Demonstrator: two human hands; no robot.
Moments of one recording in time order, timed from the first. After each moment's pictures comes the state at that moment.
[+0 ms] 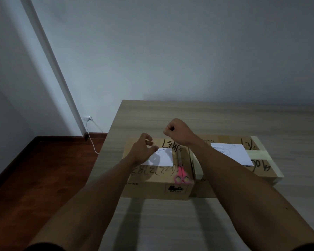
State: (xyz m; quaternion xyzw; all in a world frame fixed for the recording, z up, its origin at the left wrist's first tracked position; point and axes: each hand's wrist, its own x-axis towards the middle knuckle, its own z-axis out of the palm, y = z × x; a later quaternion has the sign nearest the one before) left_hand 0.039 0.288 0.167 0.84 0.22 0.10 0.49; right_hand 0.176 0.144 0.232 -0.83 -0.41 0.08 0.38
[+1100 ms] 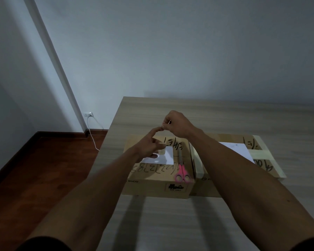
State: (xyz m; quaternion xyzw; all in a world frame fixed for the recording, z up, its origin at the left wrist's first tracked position) left_hand 0.046 0.276 0.193 0.75 0.17 -0.02 0.64; right_hand 0.185 0.159 0.248 -0.85 -0.45 0.06 0.27
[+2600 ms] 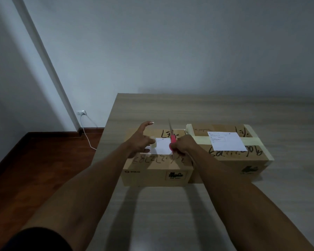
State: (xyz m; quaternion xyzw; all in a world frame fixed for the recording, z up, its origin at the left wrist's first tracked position) left_hand 0.020 0.291 0.187 0.73 0.22 -0.02 0.65; right_hand 0.120 0.106 0.189 -0.88 -0.07 0.25 0.39
